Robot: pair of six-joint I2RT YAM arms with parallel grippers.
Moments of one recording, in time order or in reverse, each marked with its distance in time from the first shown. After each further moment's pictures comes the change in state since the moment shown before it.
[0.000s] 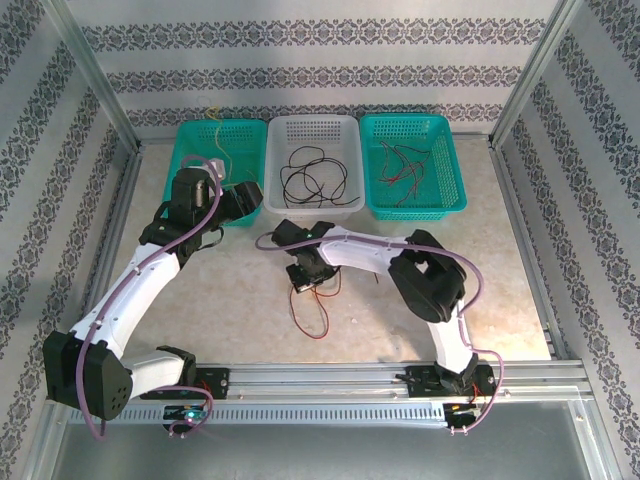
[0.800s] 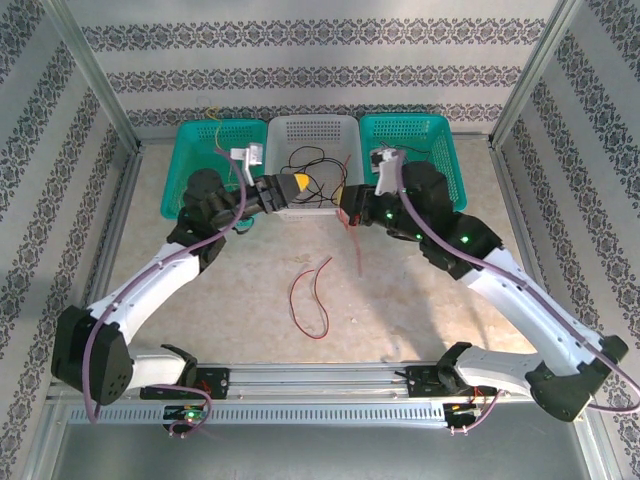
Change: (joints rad) left arm -0.177 0.104 -0.057 0.744 0.458 -0.241; right arm -0.238 -0.857 -0.132 0.341 -0.119 0.148
